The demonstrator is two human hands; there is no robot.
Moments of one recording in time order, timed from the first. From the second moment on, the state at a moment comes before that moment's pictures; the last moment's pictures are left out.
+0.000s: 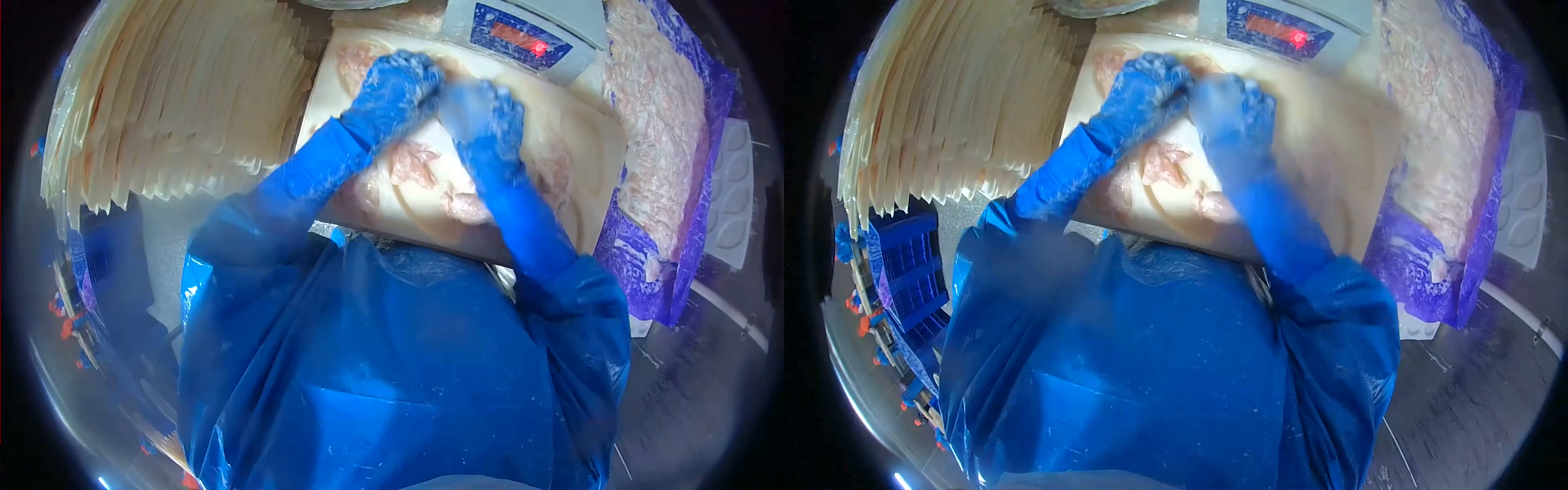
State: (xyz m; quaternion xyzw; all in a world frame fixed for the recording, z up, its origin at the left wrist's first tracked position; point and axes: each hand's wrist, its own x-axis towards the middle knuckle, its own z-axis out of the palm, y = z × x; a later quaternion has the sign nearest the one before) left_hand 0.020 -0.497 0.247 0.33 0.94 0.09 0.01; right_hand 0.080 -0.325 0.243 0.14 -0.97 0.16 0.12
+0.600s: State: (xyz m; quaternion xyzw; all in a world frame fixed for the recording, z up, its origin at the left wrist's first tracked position) left_hand 0.056 -0.432 0.227 0.36 0.90 0.20 -0.14; right_hand 0.174 -0.190 0.267 -0.04 -0.96 0.22 0.19
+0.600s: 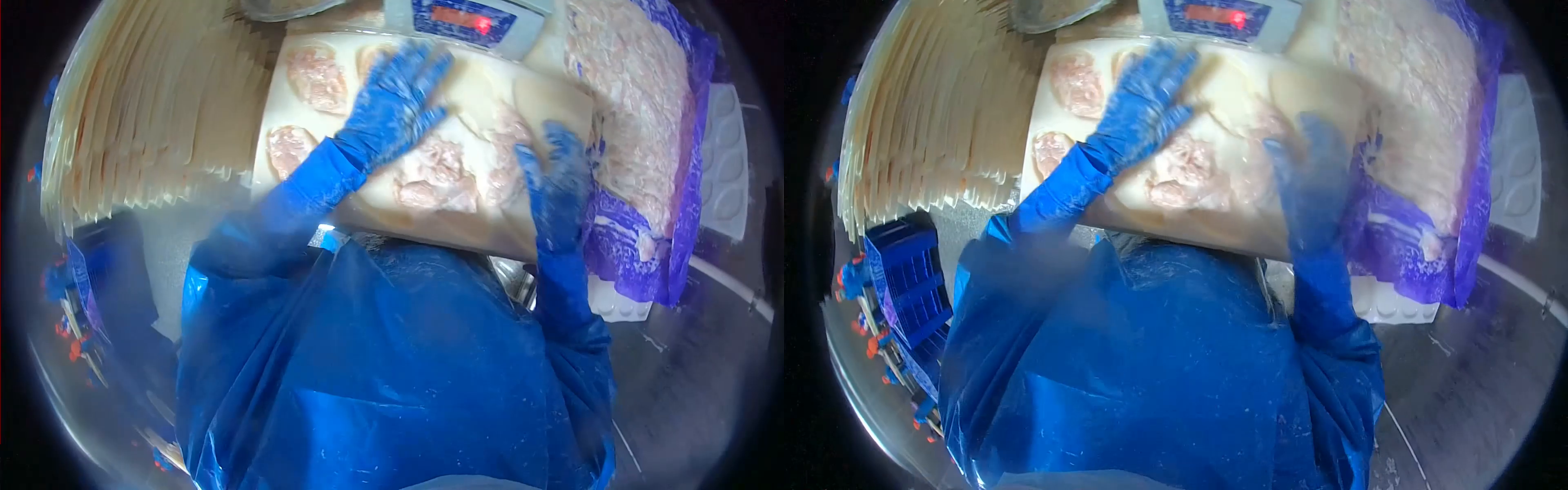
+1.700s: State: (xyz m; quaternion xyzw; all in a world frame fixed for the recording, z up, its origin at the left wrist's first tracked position) left_hand 0.038 -0.306 0.228 0.32 0.88 0.35 -0.05; right_hand 0.120 -0.113 0.246 0.07 -0.93 0.28 0.21
